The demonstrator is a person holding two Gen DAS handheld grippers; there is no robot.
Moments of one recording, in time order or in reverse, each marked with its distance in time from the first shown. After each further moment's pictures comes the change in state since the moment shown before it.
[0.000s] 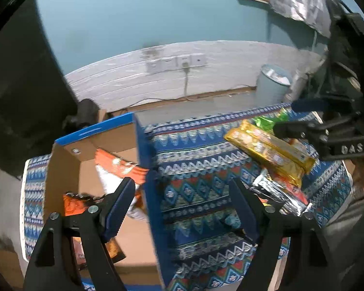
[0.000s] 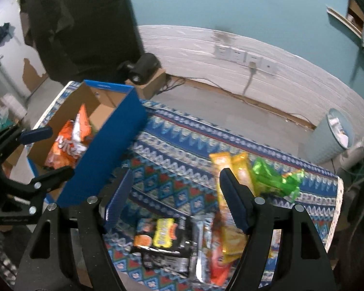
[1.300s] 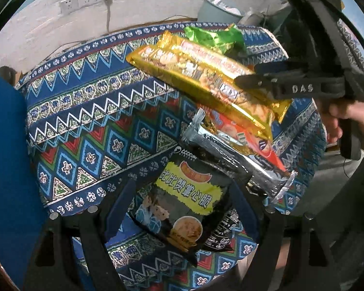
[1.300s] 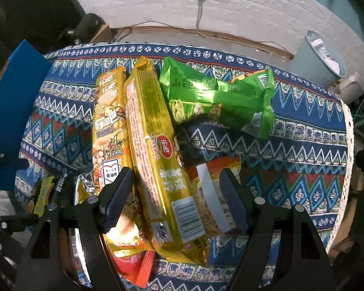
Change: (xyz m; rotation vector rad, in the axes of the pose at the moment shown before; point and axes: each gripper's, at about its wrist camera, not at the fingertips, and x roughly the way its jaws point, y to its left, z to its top) left arm 0.138 -0.095 -0.032 0.113 0.390 -0.357; right arm 0.102 -0.146 -0.090 0.185 0.260 -0.056
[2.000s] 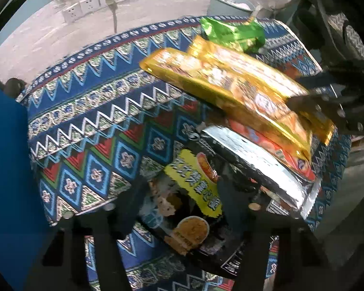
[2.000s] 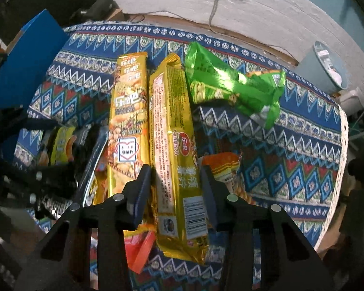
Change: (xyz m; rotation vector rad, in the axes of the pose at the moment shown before) left arm 0.035 -0.004 0.018 0.025 -0.029 0.126; right arm -0.016 0.026 -0.028 -0.105 0.063 -0.043
